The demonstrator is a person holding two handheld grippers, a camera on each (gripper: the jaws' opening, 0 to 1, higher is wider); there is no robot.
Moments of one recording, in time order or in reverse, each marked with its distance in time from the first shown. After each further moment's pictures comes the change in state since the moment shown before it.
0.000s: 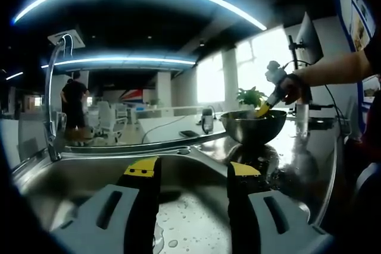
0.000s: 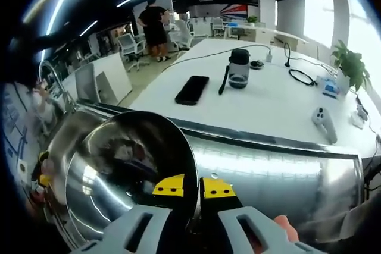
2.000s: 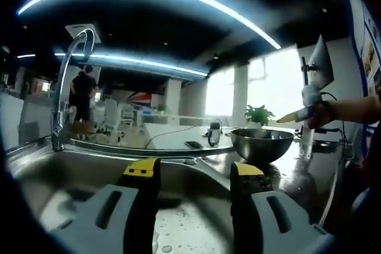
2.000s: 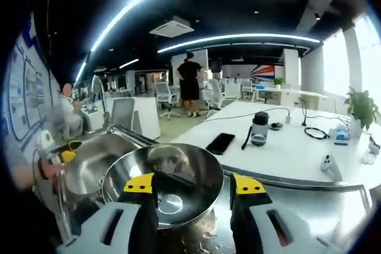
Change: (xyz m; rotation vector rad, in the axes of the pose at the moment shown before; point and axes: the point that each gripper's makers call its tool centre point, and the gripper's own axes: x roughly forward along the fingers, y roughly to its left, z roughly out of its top) left arm -0.001 0.018 0.012 -0.119 -0.073 0.059; right arm -0.085 0.037 0.008 -0.165 -0.493 0.197
